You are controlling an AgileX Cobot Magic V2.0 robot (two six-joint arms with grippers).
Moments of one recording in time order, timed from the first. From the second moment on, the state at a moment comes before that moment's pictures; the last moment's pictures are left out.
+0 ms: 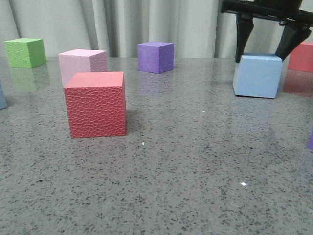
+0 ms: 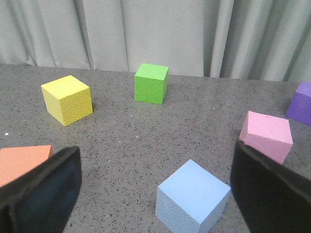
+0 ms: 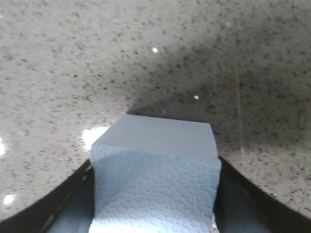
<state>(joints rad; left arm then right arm) 0.02 0.56 -0.63 -0.04 0.39 -0.09 0.21 1.91 -1.78 0.13 1.24 0.38</state>
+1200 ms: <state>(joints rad) 0.02 0.56 -0.63 -0.05 0.39 -0.09 0.51 2.06 -2.07 0.17 1.25 0.52</state>
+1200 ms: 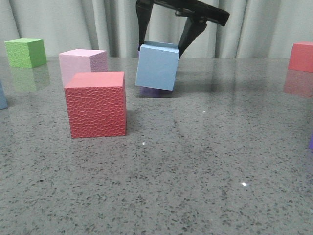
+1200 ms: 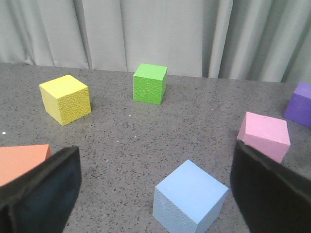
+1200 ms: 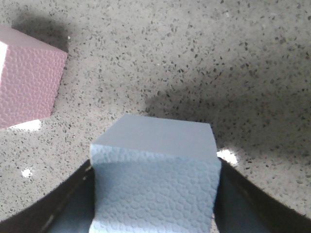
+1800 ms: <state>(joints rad) 0.02 0.56 -0.63 -0.06 0.39 -0.09 0.51 2.06 -2.07 0.20 1.25 0.52</state>
